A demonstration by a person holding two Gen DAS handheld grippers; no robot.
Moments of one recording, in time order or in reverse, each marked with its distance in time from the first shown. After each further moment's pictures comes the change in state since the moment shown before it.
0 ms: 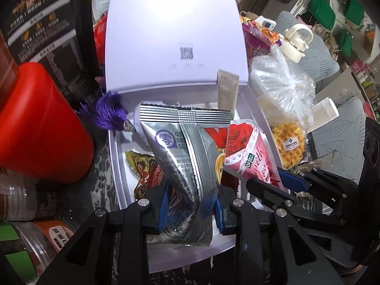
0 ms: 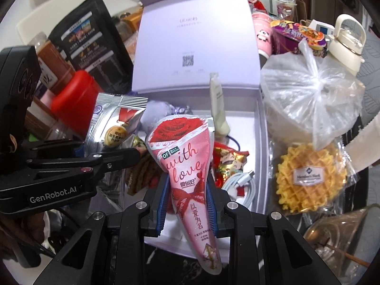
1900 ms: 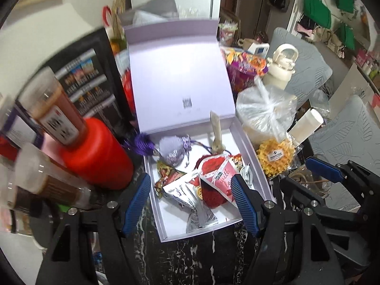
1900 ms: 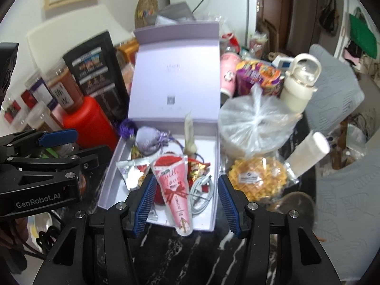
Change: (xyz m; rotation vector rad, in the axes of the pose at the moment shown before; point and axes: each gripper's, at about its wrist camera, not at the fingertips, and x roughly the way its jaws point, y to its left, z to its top) left arm -0.096 -0.048 -0.007 0.075 -0.148 0.187; right arm -0.116 0.027 -0.001 -0.013 -0.137 -0.200
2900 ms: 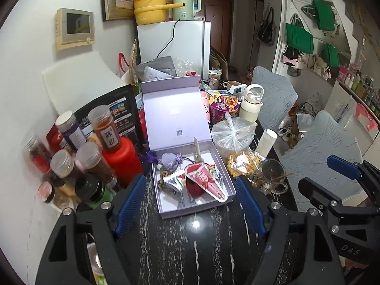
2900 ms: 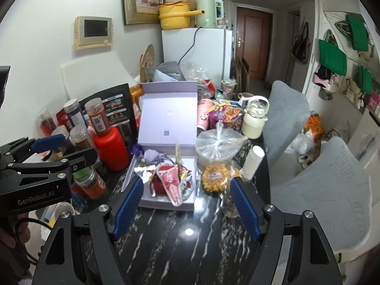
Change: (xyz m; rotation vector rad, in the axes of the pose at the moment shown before) left arm -0.184 -0.037 -0.067 0.013 -0.265 0.024; right arm -0.192 0.015 -0.057 0.009 -0.219 -0.098
